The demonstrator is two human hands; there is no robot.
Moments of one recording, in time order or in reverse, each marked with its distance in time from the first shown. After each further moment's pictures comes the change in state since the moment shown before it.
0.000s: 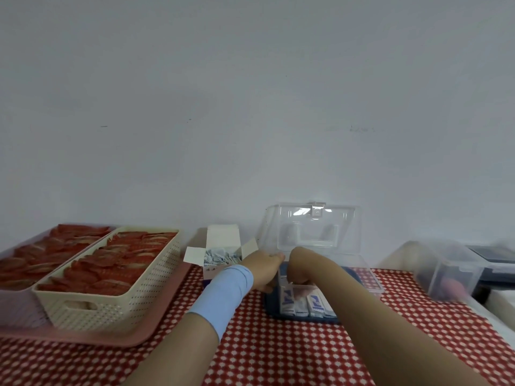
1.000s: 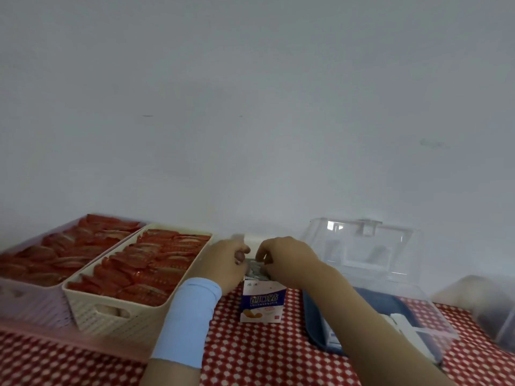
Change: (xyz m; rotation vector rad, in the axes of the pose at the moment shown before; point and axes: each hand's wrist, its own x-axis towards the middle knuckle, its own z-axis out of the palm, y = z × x) left_hand -0.004 -0.091 -0.112 0.318 0.451 0.213; right_hand 0.017 -0.097 -0.036 0.165 0.597 -0.346
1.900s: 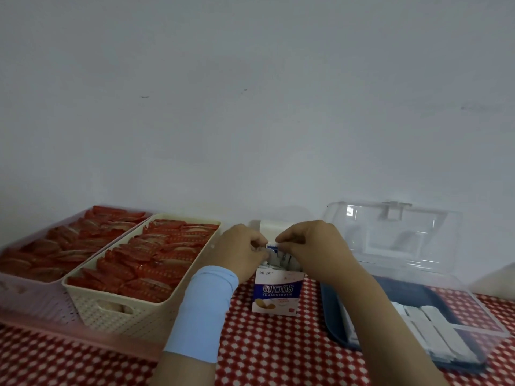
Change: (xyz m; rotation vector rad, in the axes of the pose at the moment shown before) left_hand 0.010 0.005 0.005 0.031 0.024 0.028; right_hand -0.004 0.027 0.019 0.498 0.261 0.092
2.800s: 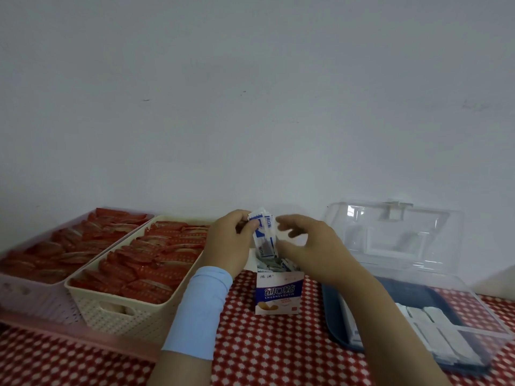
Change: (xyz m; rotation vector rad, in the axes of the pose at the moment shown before) left_hand 0.005 0.000 -0.001 -0.387 0.341 0.019; right_hand -0.005 -0.003 -0.003 0.166 0.002 -0.064
